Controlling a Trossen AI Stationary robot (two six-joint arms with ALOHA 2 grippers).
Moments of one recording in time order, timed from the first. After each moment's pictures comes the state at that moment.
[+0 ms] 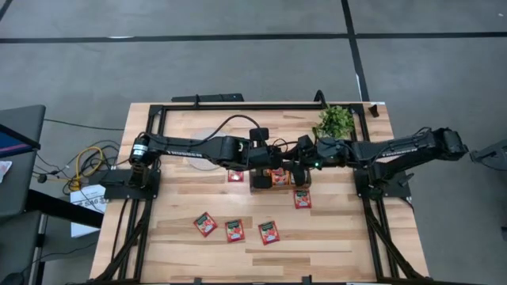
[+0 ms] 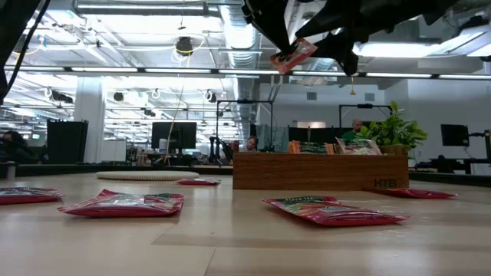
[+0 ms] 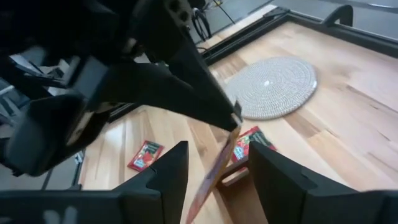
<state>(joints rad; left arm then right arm) -0.08 1.98 1.98 -0.92 -0.46 0.12 0.03 1.15 0.71 0.08 0.10 0.46</state>
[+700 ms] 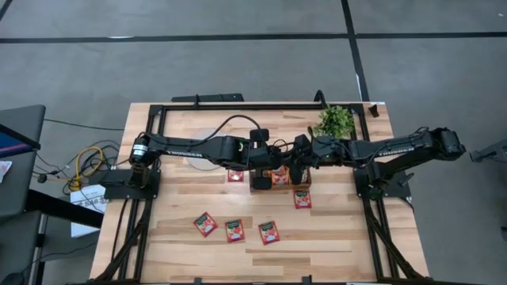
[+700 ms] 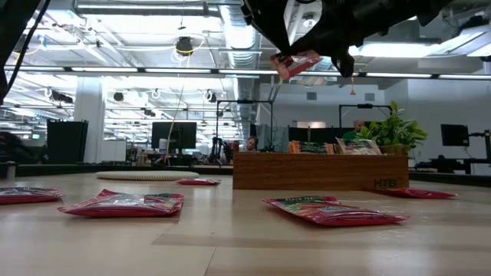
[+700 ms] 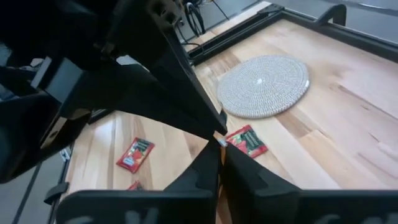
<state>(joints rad) -0.08 1.98 1.98 -0.93 -0.43 0.12 0.02 1.18 0.74 0.06 0.10 0.44</state>
